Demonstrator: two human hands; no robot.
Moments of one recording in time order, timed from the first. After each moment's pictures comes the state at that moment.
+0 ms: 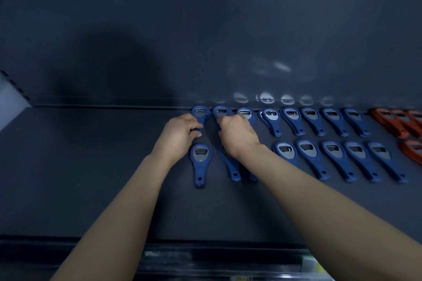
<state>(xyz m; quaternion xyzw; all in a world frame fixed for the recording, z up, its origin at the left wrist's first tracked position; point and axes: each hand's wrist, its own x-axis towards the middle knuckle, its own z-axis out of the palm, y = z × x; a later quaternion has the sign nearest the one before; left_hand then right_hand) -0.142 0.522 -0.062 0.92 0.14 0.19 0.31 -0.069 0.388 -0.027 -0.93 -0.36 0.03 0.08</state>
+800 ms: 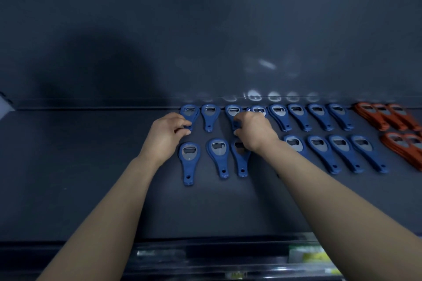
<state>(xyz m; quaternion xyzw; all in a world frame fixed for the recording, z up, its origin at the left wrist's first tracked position) -0.148 0.520 -0.062 0.90 0.17 0.20 0.36 -0.036 0.337 -0.028 -0.94 -0.28 0.07 0.16</state>
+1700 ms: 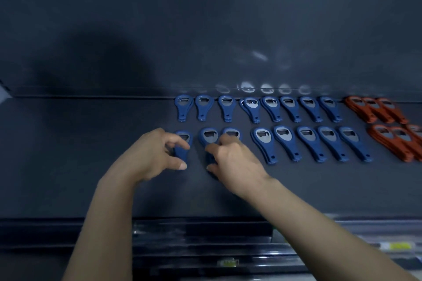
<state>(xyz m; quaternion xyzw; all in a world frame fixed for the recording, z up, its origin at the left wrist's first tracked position) -0.219 0.475 -0.016 0.91 0.21 -0.04 0.37 -0.135 0.306 -0.027 -0.88 -0.45 0.06 0.10</state>
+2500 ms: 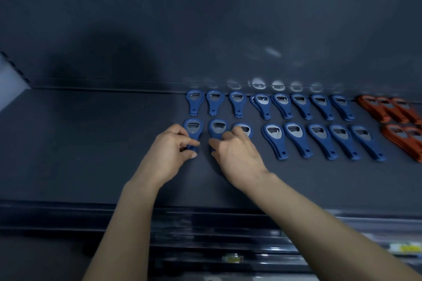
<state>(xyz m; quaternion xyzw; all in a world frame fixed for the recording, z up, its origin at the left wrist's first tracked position) -0.221 0.464 -0.055 0.90 0.18 0.14 0.37 -0.136 0.324 -0.046 -0.87 -0.49 -0.03 0.02</state>
